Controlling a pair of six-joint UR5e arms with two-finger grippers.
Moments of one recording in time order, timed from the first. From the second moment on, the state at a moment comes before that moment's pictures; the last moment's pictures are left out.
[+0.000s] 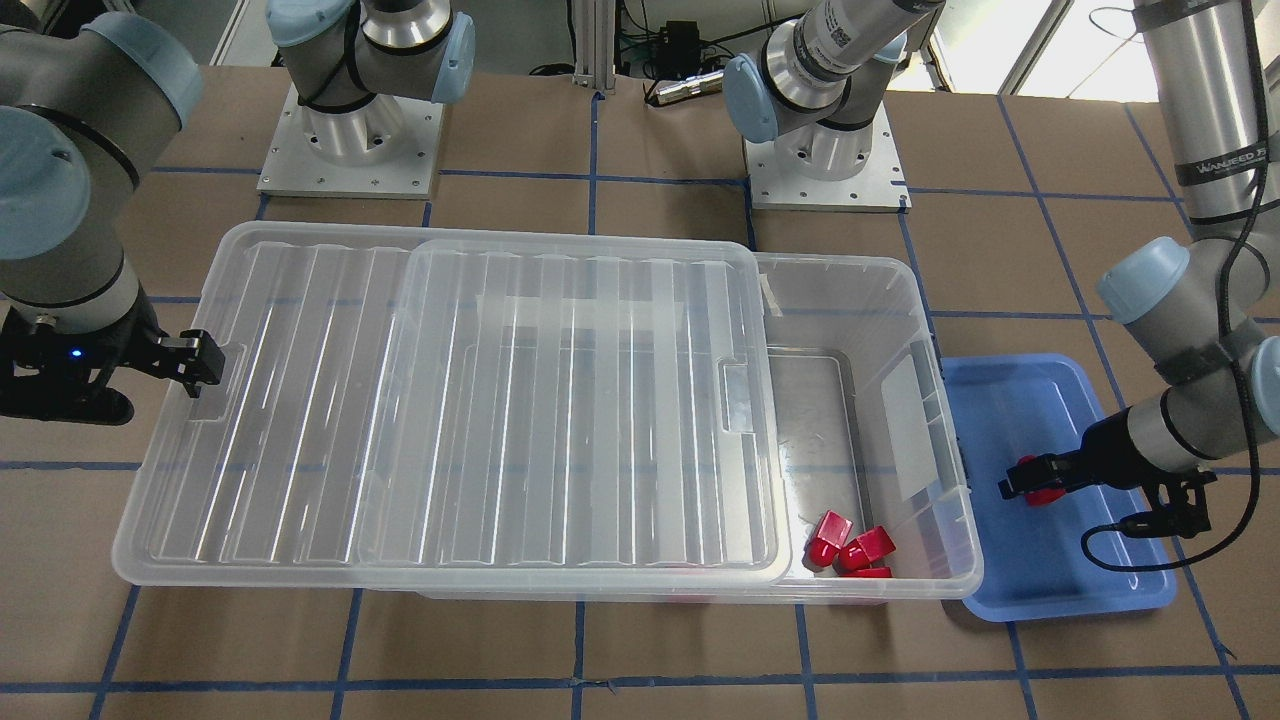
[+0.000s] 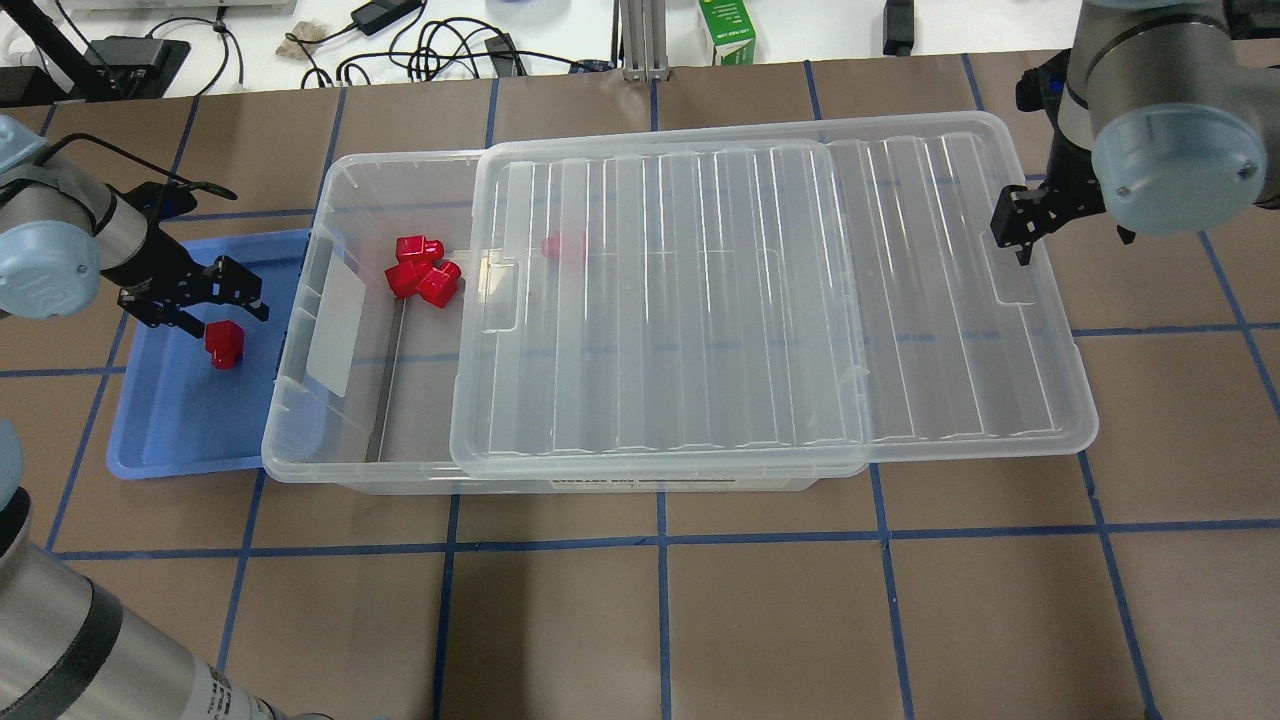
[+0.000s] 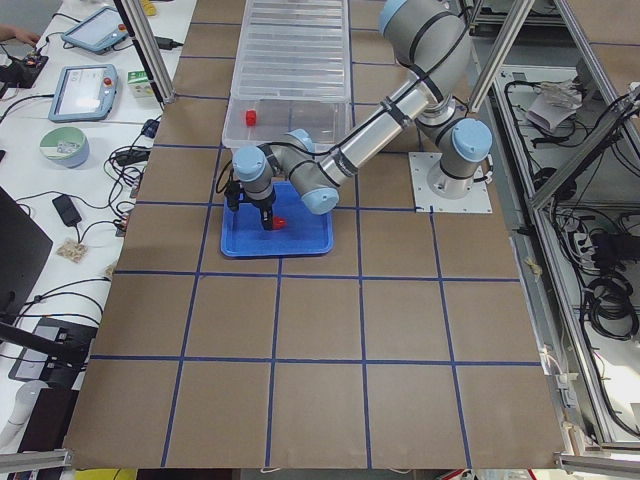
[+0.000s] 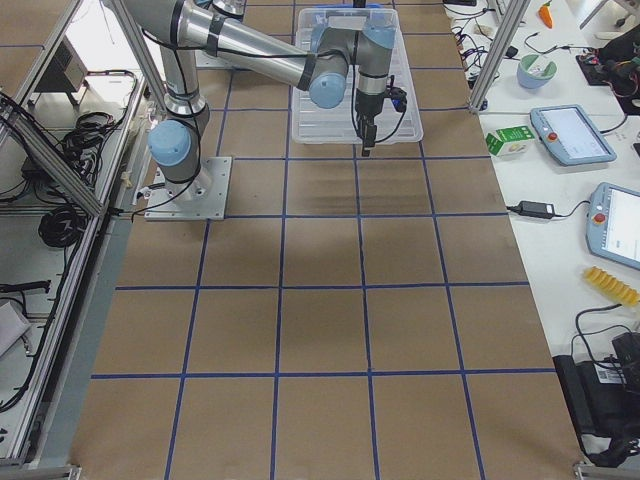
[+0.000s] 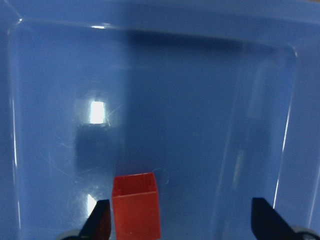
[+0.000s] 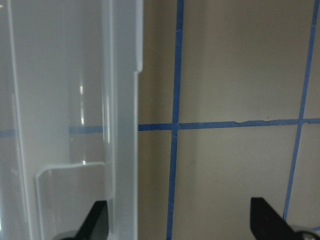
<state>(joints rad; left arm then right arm) -1.04 -2.09 -1.68 -1.08 1.46 0.40 1.38 -1.39 1.72 -1.91 -1.86 -0.22</state>
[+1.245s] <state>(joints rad) -1.05 -2.10 -1.67 -1.07 1.56 0.40 1.39 -1.49 1.56 -1.67 -1.57 -0.20</state>
